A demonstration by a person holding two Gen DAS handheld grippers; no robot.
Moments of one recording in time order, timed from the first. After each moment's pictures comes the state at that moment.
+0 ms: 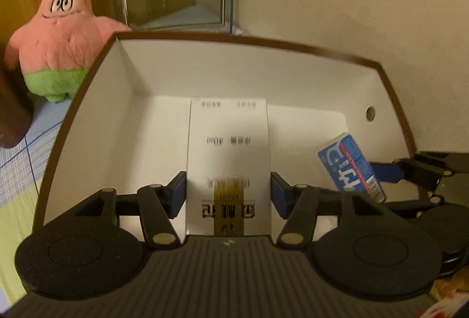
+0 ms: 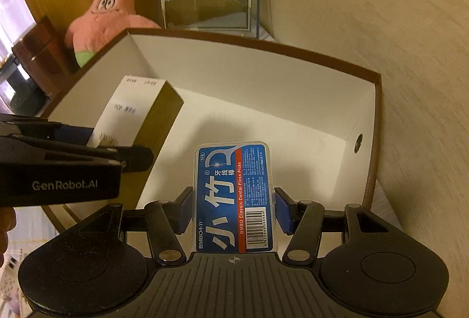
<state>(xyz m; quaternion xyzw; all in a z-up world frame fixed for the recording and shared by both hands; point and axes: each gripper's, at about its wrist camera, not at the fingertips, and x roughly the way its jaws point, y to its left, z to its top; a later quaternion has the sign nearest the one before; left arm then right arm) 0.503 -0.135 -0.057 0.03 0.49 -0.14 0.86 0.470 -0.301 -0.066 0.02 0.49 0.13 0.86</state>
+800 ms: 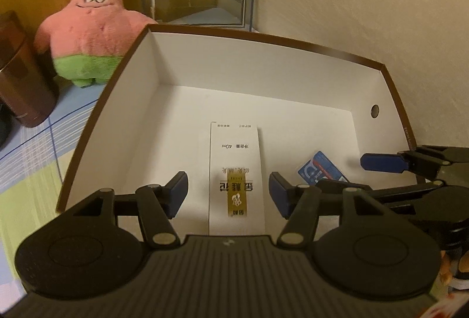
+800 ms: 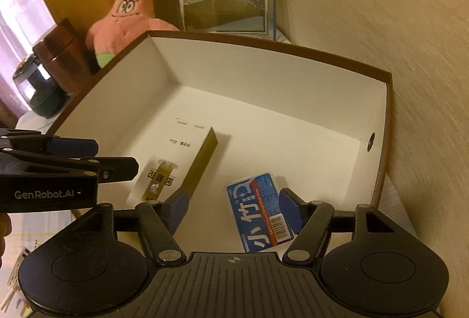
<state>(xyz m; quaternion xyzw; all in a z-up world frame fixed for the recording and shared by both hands) 0.467 -0.121 -0.039 0.02 0.48 -0.11 0.87 0.456 -0.303 -0.060 0.04 0.46 0.17 0.87</state>
